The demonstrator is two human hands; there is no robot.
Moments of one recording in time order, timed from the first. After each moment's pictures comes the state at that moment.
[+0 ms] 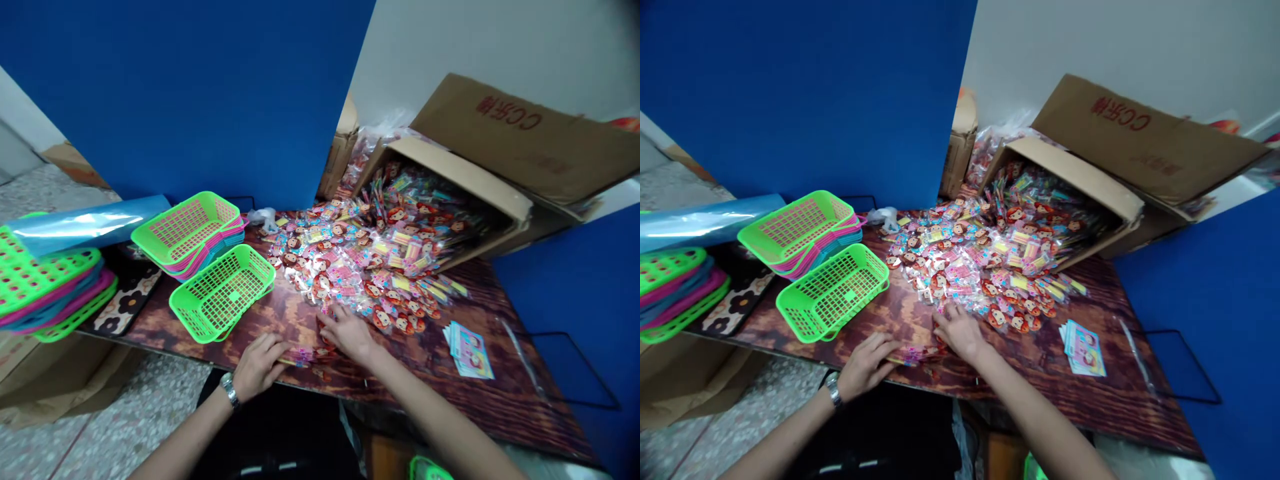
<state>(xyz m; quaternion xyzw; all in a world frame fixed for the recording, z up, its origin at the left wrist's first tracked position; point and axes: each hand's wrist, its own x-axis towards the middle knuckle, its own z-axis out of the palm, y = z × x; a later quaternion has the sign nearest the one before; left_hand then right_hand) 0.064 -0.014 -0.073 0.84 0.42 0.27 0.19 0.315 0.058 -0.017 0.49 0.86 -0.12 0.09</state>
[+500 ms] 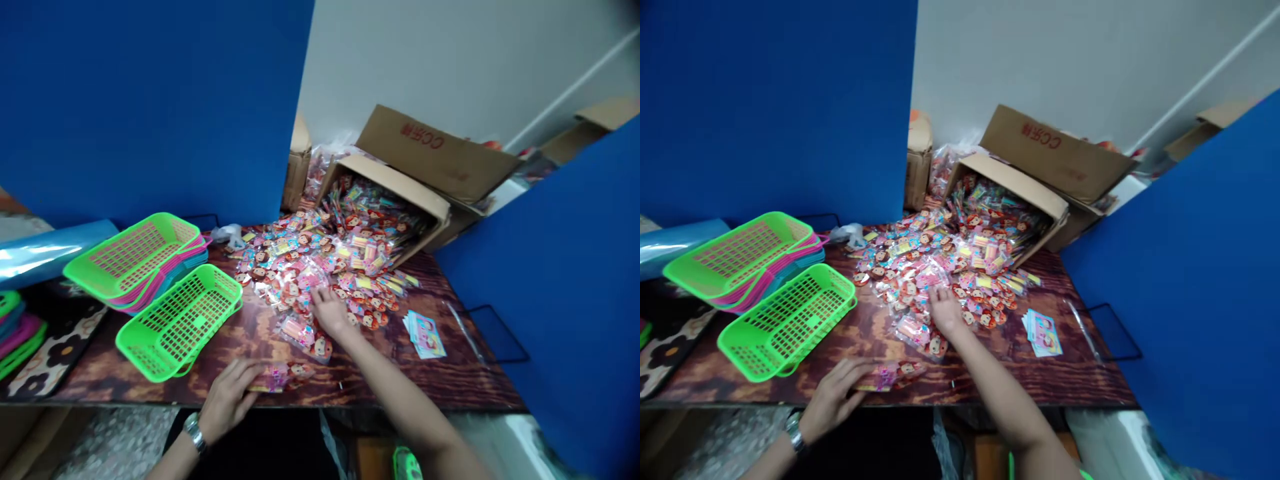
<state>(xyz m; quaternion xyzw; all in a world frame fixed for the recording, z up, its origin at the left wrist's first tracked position) 0.063 -0.016 -0.079 0.85 0.39 0.30 0.18 0.328 0.104 -0.022 0.64 0.77 -0.06 0.05</state>
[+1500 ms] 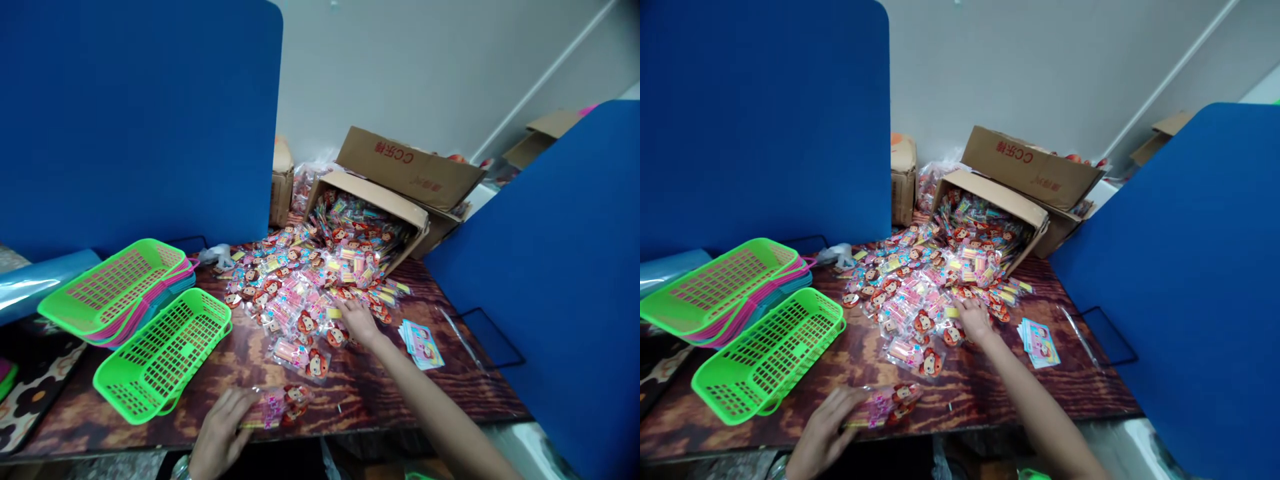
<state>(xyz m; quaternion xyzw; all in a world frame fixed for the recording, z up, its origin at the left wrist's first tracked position) 0.067 -0.014 -0.083 0.86 0.37 0.30 0.17 0.430 0.108 -0.010 0.68 0.73 -0.08 0.07</state>
